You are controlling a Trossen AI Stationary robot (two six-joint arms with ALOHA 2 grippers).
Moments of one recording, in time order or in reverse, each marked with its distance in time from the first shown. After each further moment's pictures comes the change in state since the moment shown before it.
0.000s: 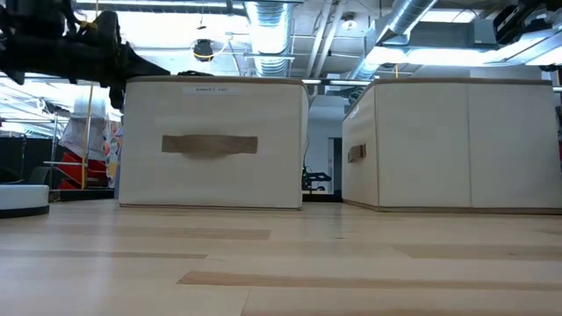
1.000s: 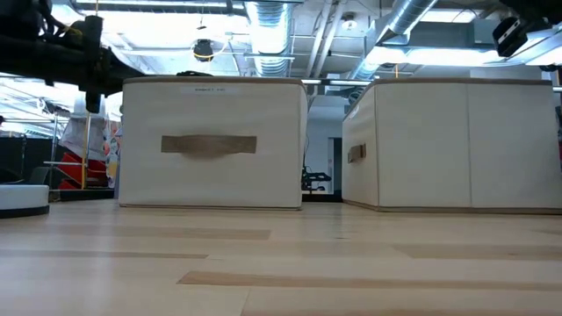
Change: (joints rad) left arm 0.000 -0.293 -0.041 -0.302 -0.132 -0.040; right arm -0.001 0.000 0.000 -0.128 -0.006 -0.003
